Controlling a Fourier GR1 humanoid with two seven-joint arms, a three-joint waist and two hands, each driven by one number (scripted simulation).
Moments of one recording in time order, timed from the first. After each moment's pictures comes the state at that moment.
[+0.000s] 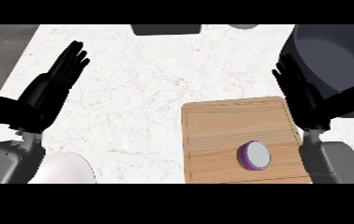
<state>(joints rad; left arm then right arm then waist) -0.25 0.49 -0.16 -1.65 0.36 0.08 0.13 -0.24 -0.28 0.01 -1.40 -0.38 -0.05 0.05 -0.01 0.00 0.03</state>
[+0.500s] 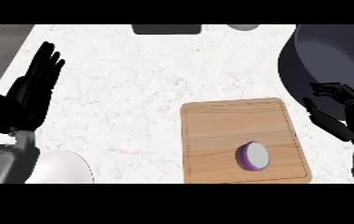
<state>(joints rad) -0.21 0.45 -0.06 -1.60 0.31 0.24 0.15 -0.09 -0.48 -0.07 -1.39 -0.10 -0.13 -0.23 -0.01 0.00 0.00</state>
